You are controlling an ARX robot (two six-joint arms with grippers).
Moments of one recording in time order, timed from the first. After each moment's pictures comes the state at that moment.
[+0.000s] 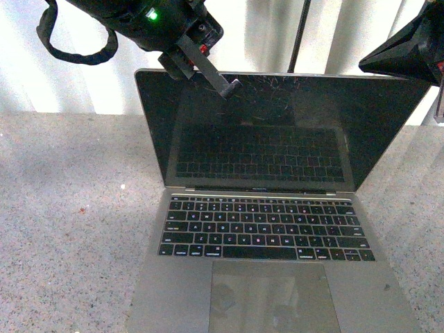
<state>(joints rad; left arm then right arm) -0.44 1.80 1.23 0.09 -0.08 0.62 0.05 1.70 1.10 -0.05 -0.56 -1.08</state>
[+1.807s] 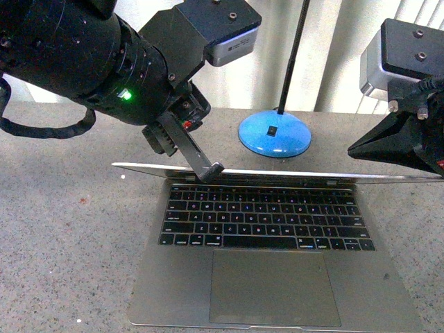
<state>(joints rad) -0.46 1.76 1.02 0.05 0.01 0.60 0.11 1.67 0.92 -0.18 -0.54 -1.21</state>
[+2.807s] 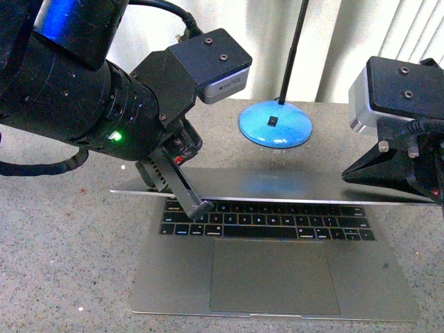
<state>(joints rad) -0.45 1.77 0.95 0.08 0.05 0.59 0.13 1.69 0.87 -0.18 -0.53 -1.24</state>
